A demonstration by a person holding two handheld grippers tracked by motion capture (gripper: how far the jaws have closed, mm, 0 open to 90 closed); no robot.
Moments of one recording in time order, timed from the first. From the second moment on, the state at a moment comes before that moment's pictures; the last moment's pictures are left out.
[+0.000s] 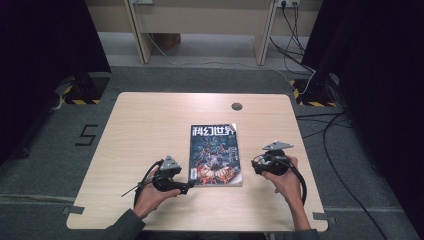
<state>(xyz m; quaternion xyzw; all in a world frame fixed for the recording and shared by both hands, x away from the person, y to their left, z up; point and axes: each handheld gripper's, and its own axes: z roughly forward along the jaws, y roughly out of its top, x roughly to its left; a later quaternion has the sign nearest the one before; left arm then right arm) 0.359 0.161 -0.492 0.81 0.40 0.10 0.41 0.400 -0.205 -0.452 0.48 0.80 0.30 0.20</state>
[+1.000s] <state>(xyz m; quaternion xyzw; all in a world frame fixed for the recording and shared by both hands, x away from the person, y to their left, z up) 0.319 0.191 -0.503 0.83 0.38 0.11 0.39 0.409 -0.239 -0.486 0.53 0.80 0.22 0.18</state>
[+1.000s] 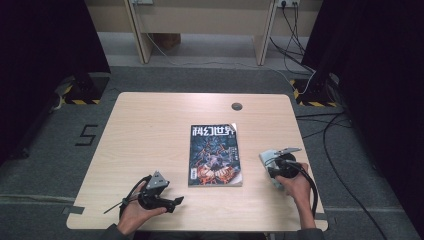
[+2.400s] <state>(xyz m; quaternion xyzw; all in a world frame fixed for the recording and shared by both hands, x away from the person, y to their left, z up) 0.322 0.195 -0.505 0.83 0.38 0.11 0.38 0.445 -0.208 -0.478 0.52 0.78 0.29 0.18</state>
